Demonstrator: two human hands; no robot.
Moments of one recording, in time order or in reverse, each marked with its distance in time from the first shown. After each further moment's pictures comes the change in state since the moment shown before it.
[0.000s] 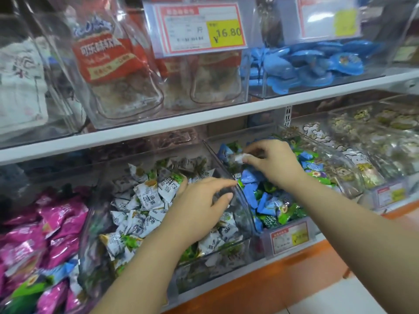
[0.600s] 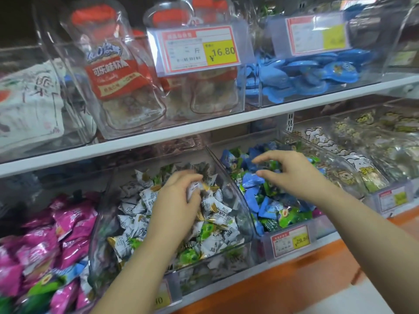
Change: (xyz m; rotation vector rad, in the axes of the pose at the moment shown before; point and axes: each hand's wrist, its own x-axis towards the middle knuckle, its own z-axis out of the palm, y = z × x) left_hand -0.009 -0.020 -0.009 -0.061 0.338 -0.132; right_hand -0.033 -0.009 -0.041 0.114 -0.195 -0.036
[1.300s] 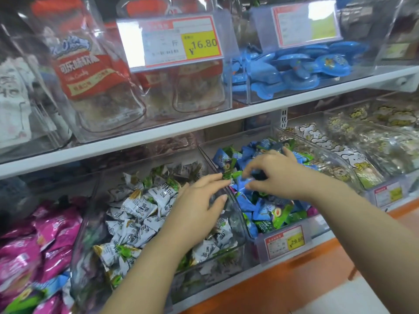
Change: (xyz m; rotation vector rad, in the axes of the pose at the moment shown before) left_hand 0.011 0.018 0.028 0.050 -0.292 0.152; right_hand 0.016 0.010 0.006 -0.365 -0.235 0.030
